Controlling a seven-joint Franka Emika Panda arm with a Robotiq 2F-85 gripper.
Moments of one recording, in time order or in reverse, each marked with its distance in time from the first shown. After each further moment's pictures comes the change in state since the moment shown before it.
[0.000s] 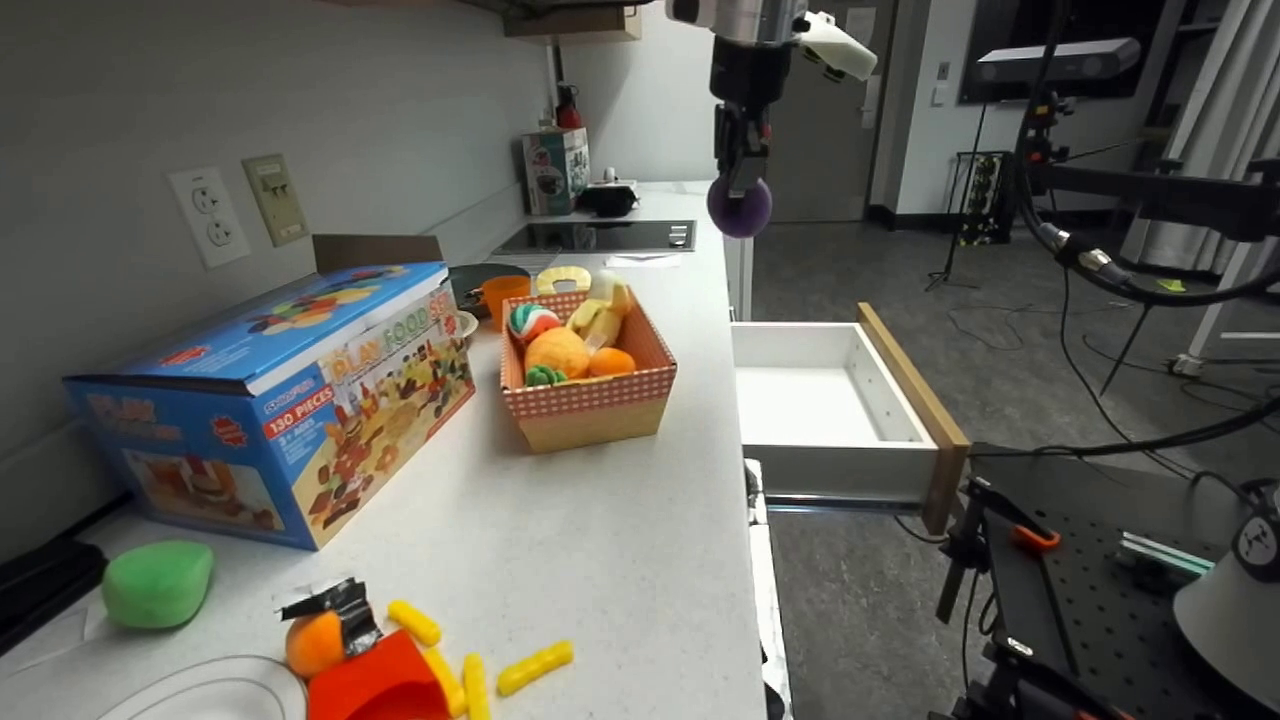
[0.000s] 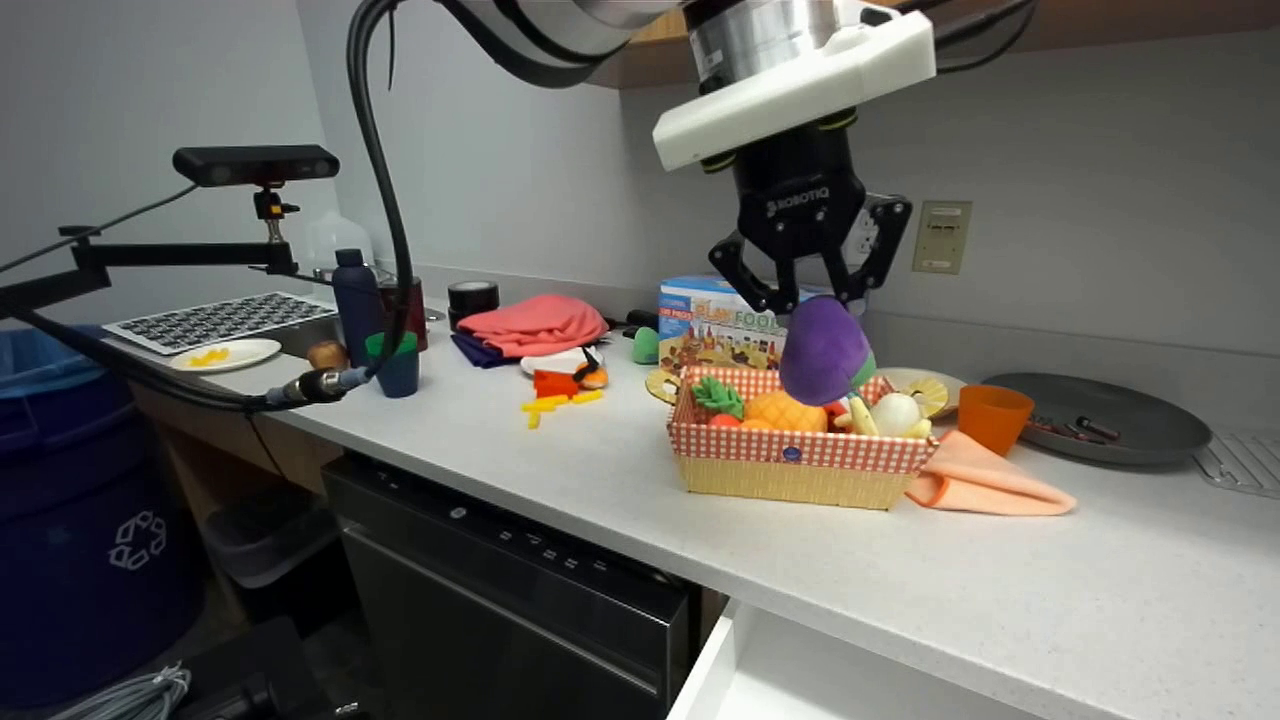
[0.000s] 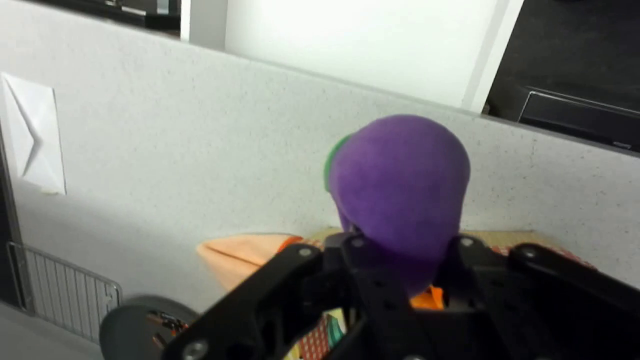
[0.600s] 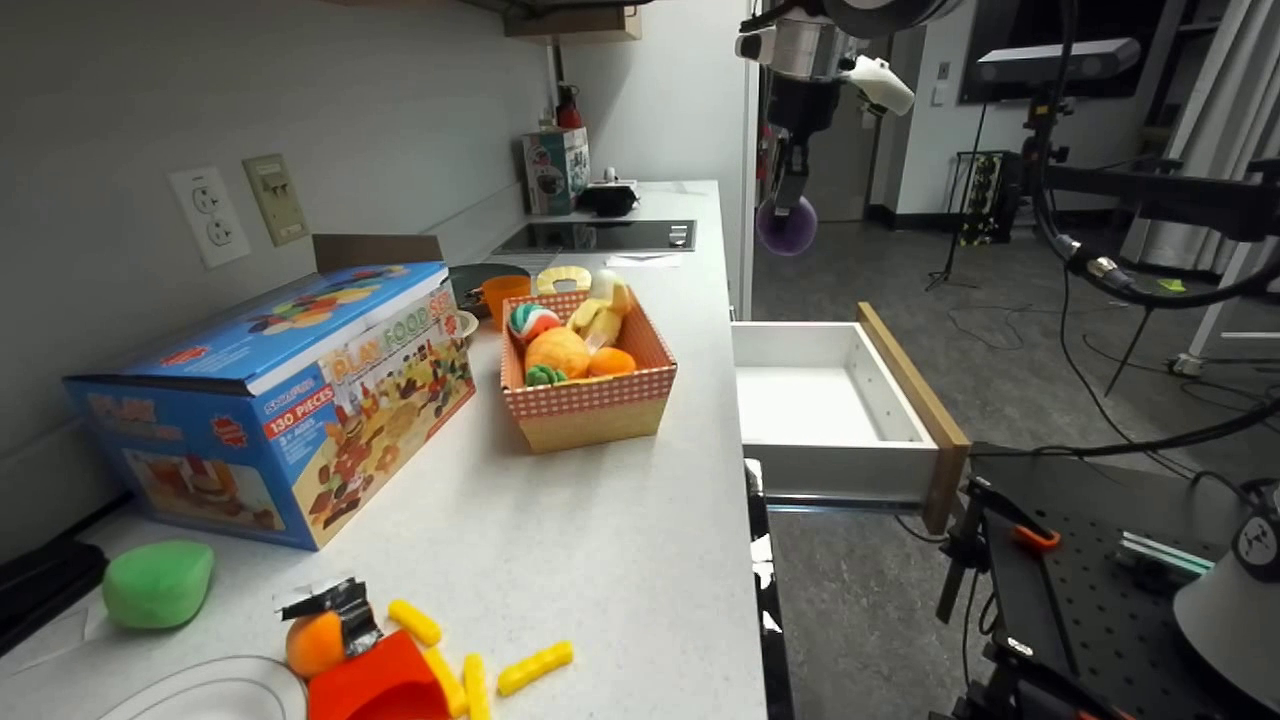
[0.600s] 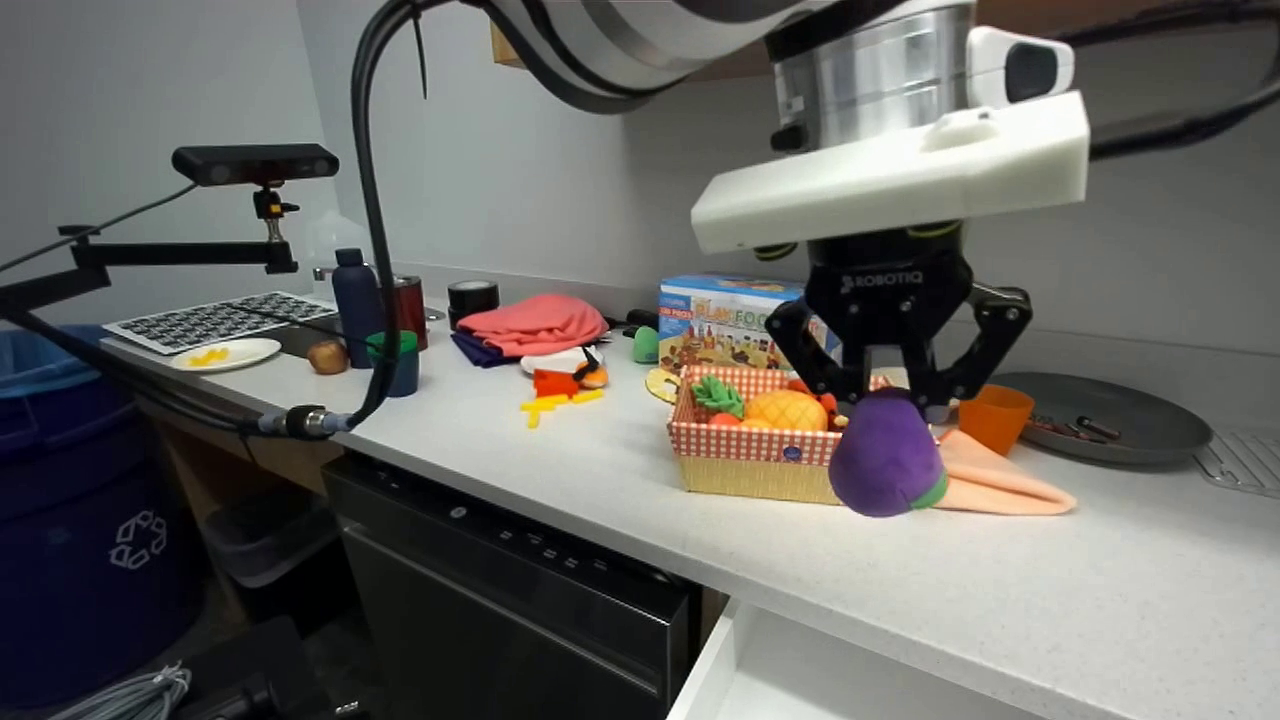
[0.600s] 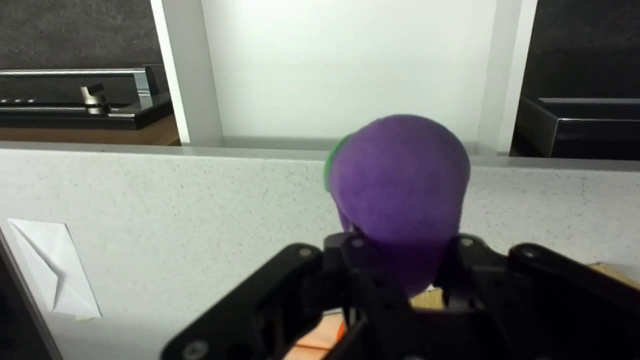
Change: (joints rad) arm -0.047 0.002 -0.144 -0.080 0.098 0.071 -0.005
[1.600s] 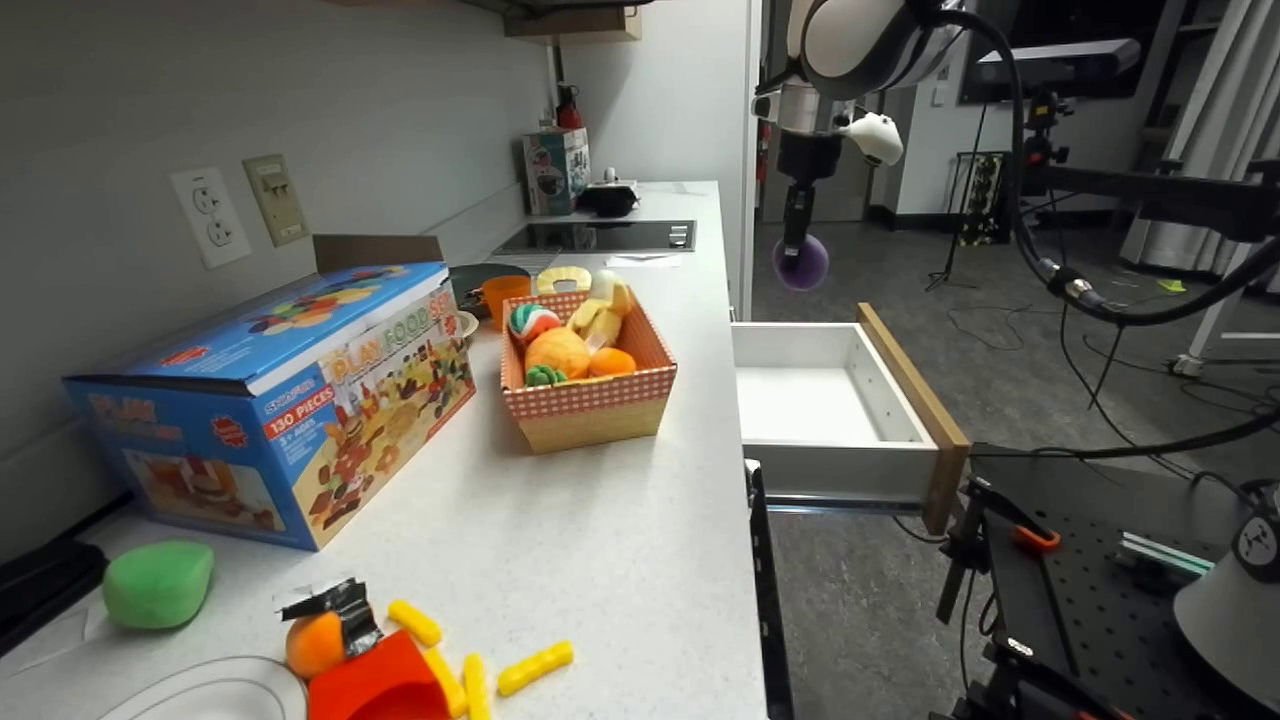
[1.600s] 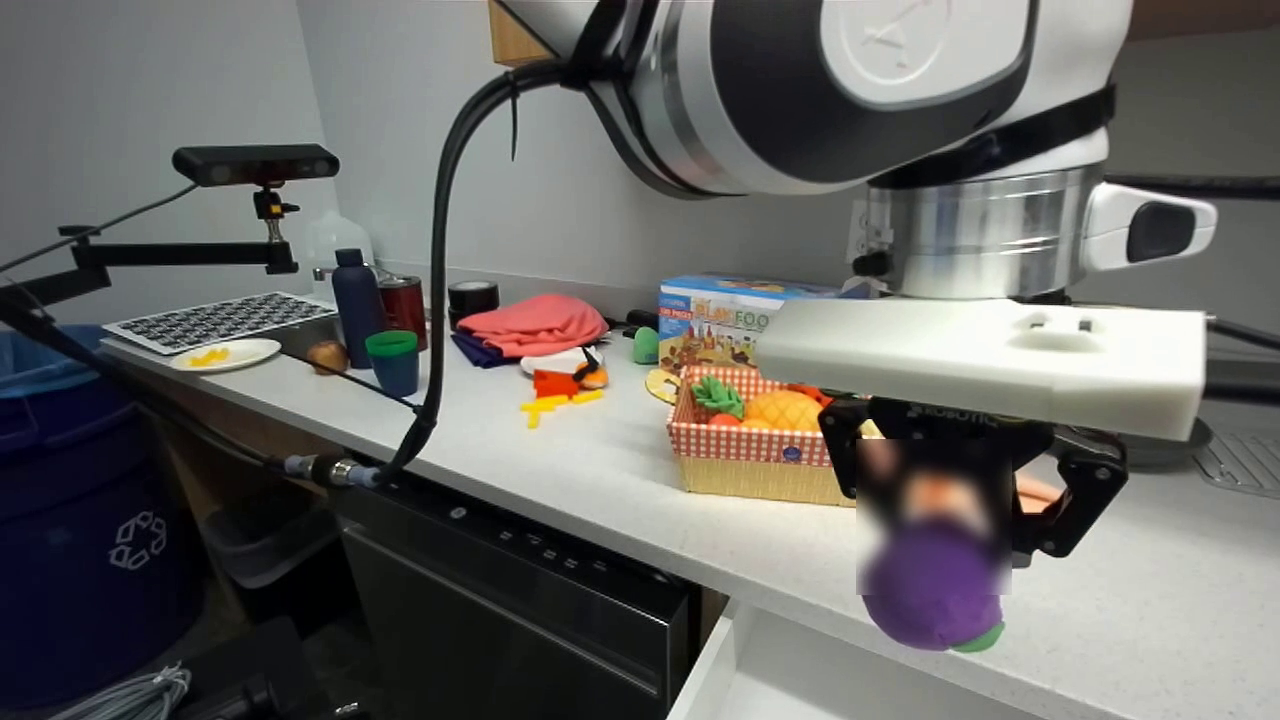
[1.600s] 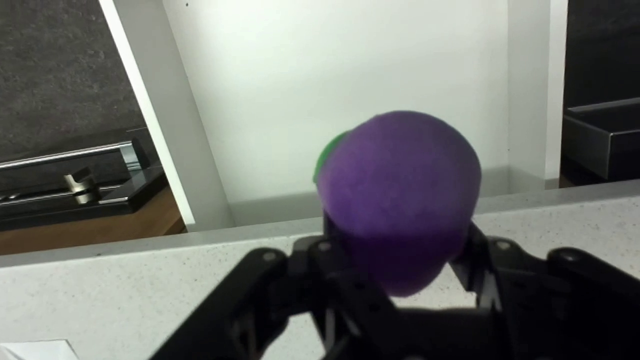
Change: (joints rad) arm -0.066 0.149 -0.036 0.025 0.096 0.040 0.003
